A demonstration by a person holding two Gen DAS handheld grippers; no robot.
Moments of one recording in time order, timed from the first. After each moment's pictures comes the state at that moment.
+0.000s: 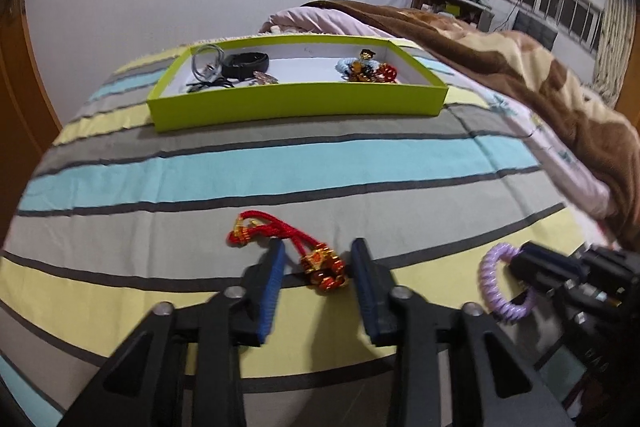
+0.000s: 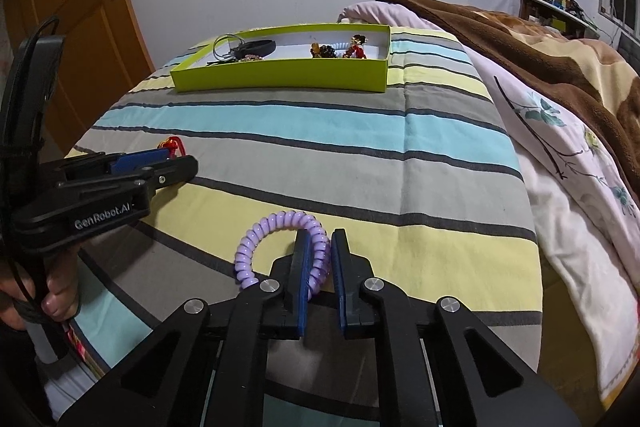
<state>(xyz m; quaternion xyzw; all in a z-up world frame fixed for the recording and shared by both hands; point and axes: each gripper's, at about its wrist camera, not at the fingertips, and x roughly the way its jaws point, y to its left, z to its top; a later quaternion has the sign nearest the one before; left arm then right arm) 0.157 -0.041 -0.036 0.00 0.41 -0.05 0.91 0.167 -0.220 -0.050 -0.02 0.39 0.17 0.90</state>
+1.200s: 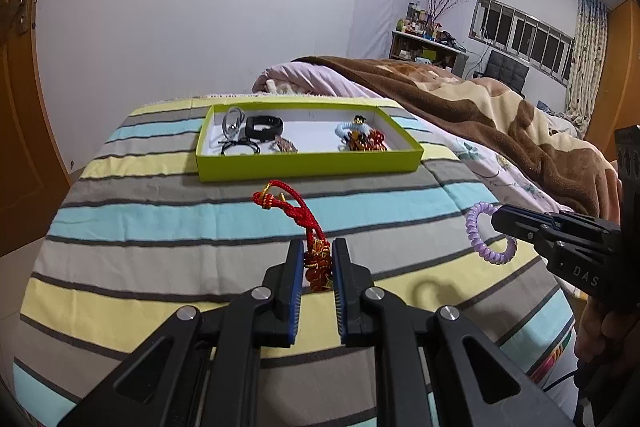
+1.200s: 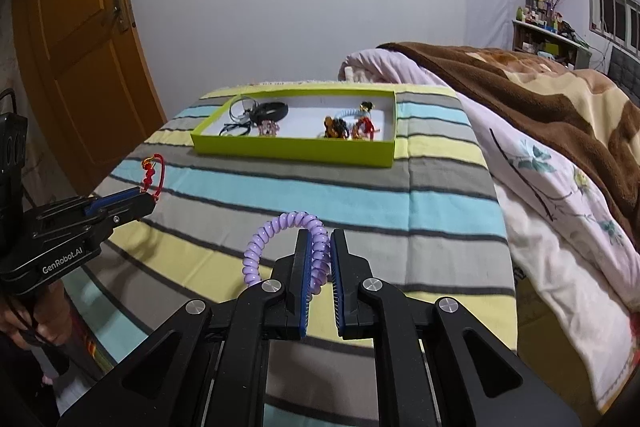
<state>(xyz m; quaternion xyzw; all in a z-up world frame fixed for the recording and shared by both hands) 0.123 0.007 0.016 -0.03 0.33 -0.10 0.94 0.167 -0.207 0.004 -0.01 0.33 0.17 0.93</state>
